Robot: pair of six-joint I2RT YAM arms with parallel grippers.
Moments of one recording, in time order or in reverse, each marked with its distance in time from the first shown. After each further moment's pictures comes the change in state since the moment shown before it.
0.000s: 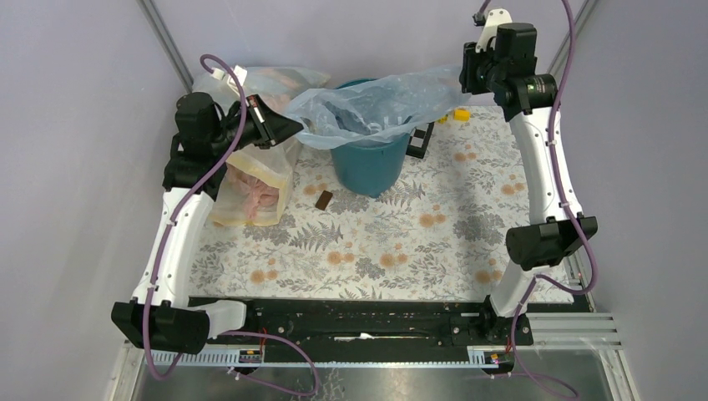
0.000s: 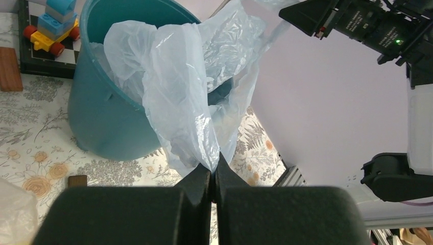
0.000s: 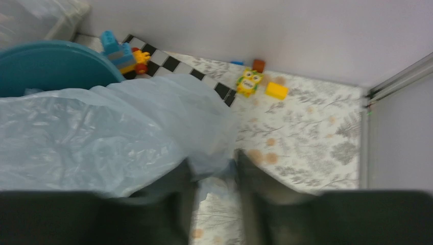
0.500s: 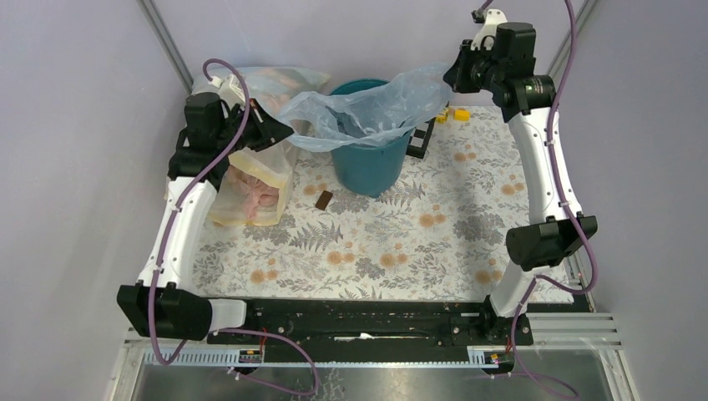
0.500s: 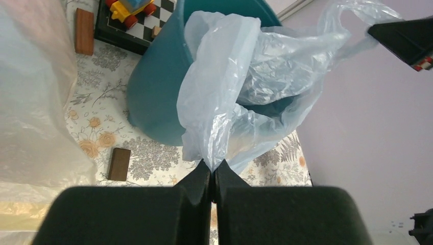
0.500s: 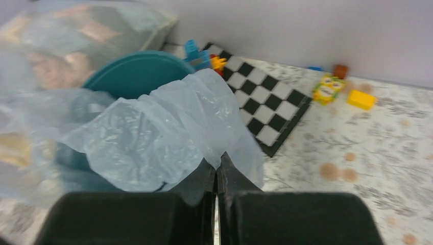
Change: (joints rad) left arm 0.025 0.058 0.002 -0.124 -0.174 0.043; right arm 0.002 0.002 -0.015 0.049 -0.206 0.175
